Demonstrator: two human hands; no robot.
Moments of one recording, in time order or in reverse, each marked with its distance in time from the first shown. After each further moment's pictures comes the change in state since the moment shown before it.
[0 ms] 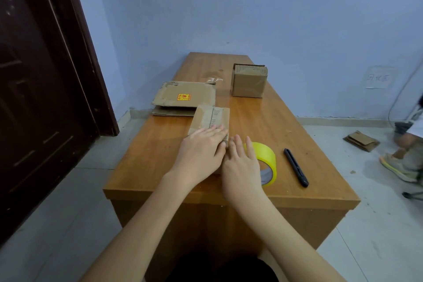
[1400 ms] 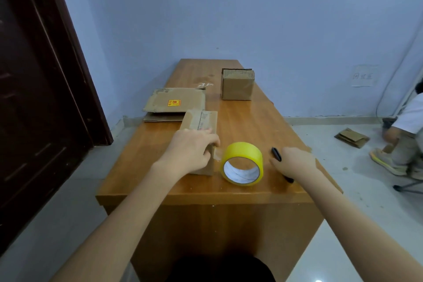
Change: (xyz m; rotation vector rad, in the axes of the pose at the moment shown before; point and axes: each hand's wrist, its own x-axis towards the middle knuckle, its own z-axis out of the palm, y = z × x) left_hand 0.010 0.012 -0.032 0.140 -0.210 0.060; right_hand 0.010 0.151 0.053 0.130 -0.157 0.444
